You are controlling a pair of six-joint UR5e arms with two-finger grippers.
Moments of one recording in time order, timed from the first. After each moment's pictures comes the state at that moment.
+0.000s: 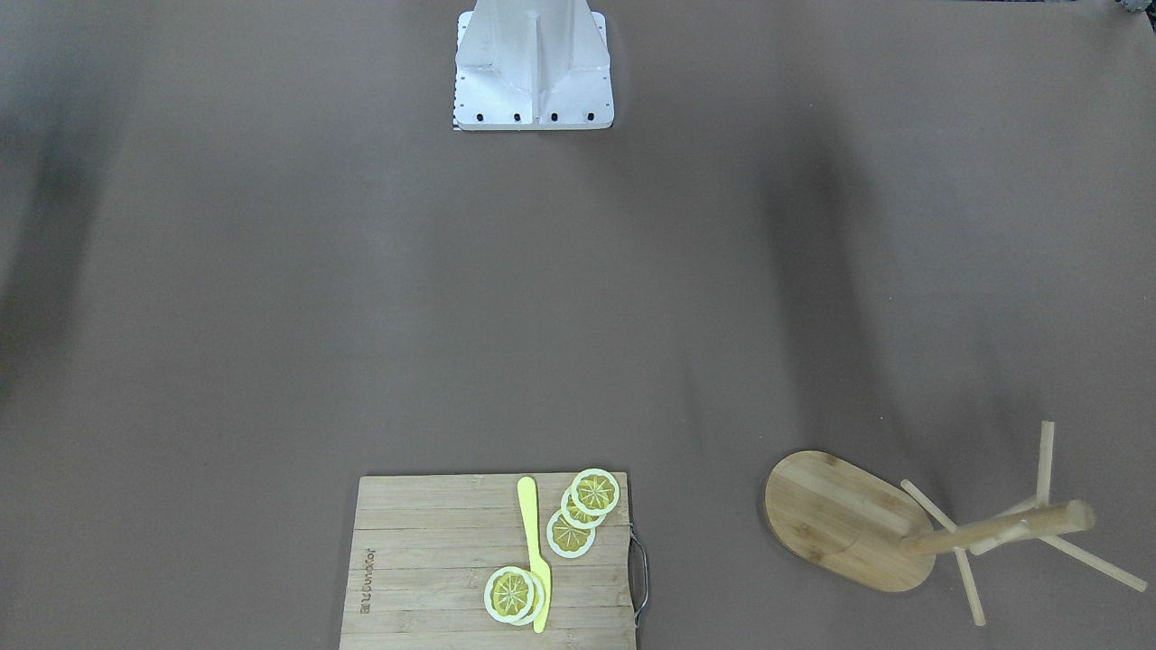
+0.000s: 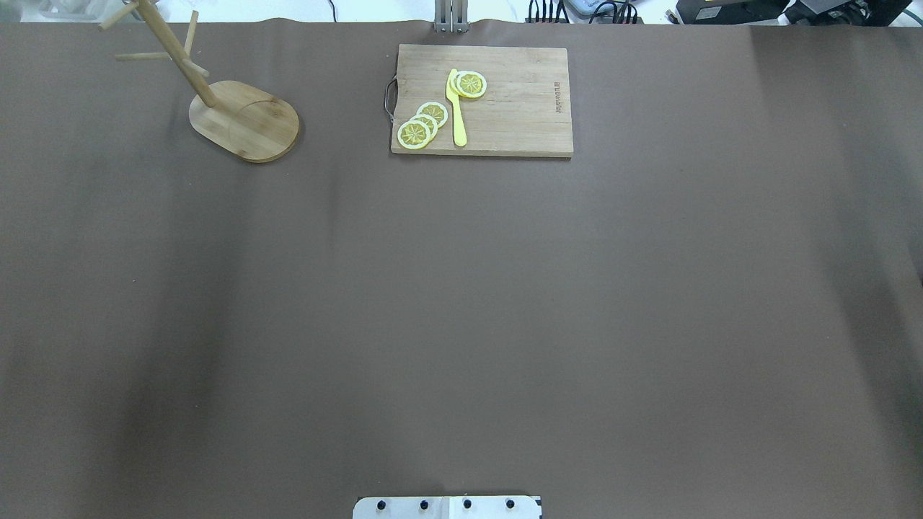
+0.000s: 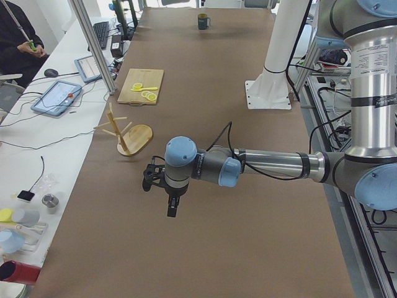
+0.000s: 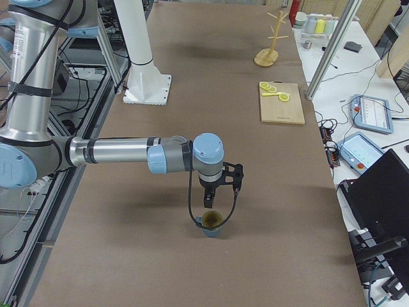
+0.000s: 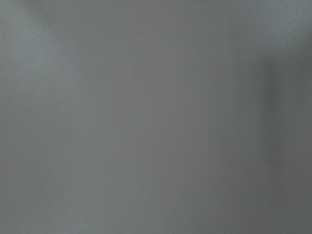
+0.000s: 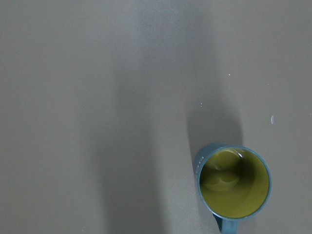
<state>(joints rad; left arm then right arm) -1.56 -1.45 -1.74 -1.76 -2.31 -0.11 1.54 -1.78 1.85 -1.50 2.40 0.22</state>
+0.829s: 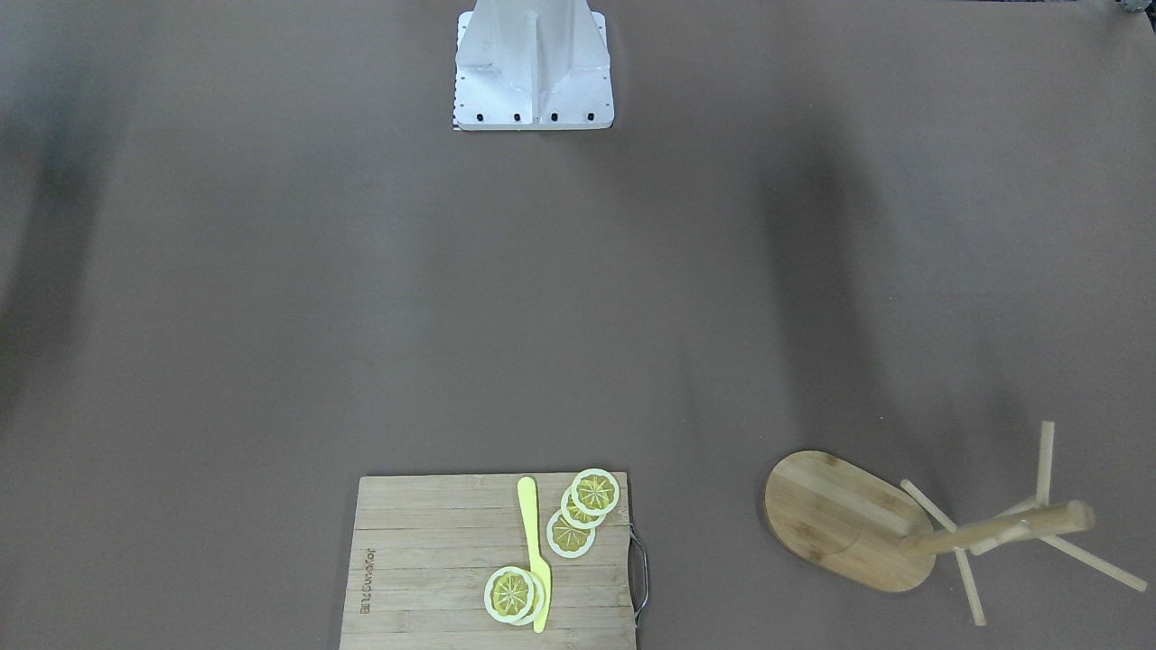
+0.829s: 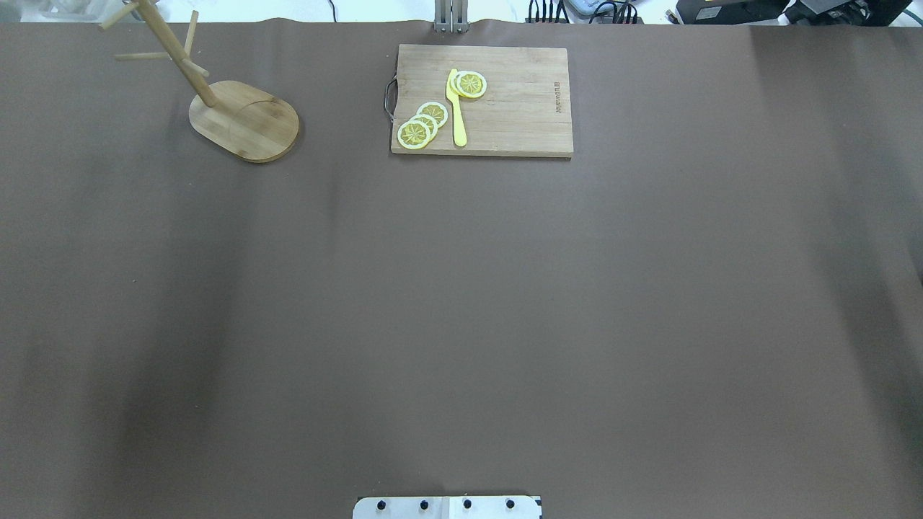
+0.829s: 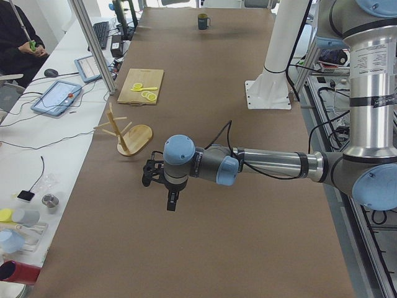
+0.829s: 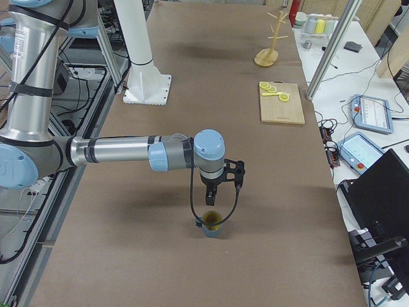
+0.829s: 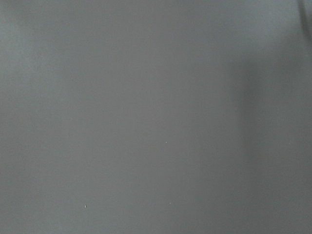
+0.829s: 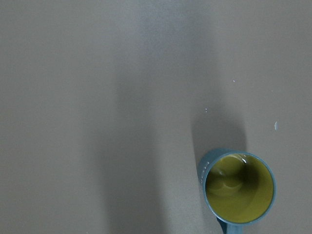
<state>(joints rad) -1.55 -1.47 -1.73 -1.77 -2.38 -0.12 1.54 -1.77 1.86 -1.51 2.41 0.22</state>
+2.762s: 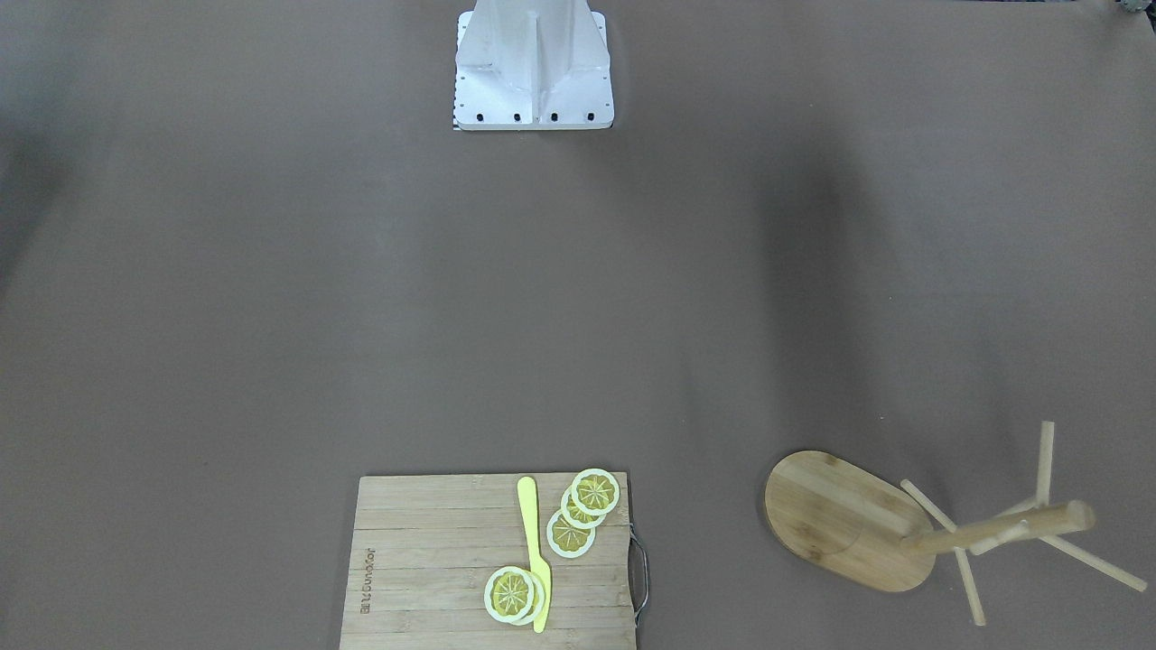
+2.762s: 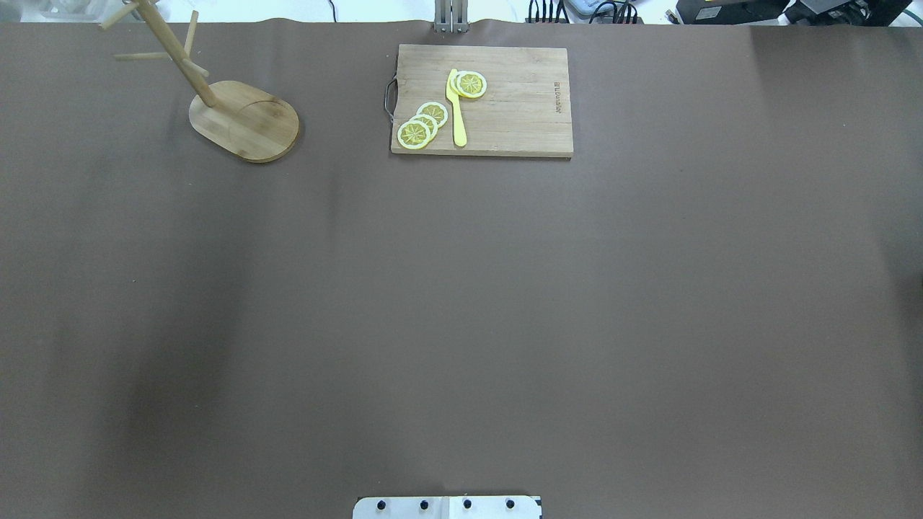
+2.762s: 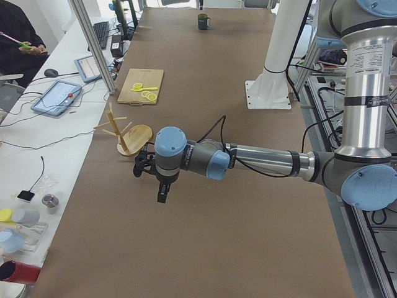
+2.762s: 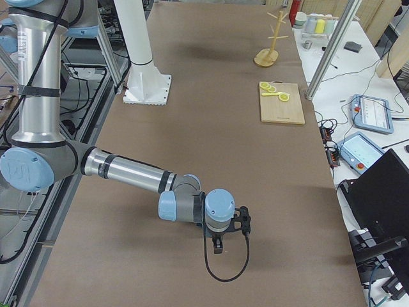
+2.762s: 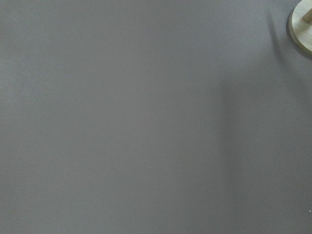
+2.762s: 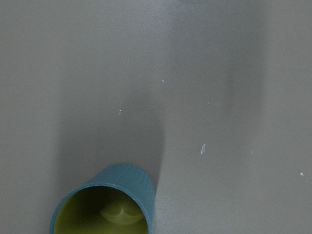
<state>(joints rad) -1.55 -1.52 -1.72 -1.77 -2.40 -0.12 1.60 -1.66 1.42 -1.34 2.39 -0.12</state>
